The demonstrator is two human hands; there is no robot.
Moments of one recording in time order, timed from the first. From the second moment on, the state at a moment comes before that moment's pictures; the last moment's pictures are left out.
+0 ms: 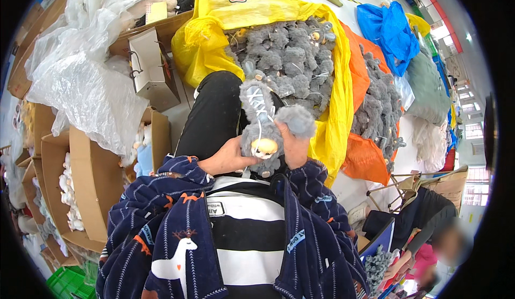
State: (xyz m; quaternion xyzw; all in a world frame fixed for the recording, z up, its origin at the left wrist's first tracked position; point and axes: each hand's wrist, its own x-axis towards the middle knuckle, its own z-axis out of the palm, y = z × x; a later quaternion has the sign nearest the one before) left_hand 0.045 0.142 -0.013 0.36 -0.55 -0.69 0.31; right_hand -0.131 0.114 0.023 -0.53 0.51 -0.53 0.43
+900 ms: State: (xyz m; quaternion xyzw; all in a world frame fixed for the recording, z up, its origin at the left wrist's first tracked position) left_hand 0.034 0.139 -0.005 0.45 -0.60 -0.56 0.36; right_hand -0.096 0.131 0.076 -0.78 0.58 -0.19 0.10
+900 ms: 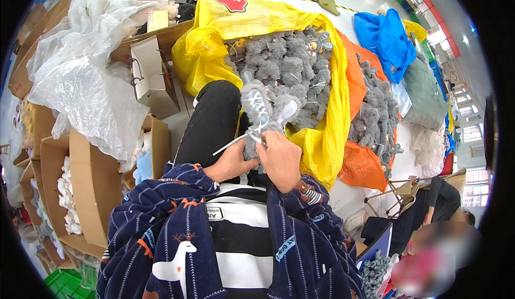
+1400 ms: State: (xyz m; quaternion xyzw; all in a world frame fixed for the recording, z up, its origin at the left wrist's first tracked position) left_hand 0.045 0.130 -0.022 0.42 -0.55 -0.65 0.31; right_hand -0.096 0.106 0.094 -0.70 0.44 -0.33 0.46
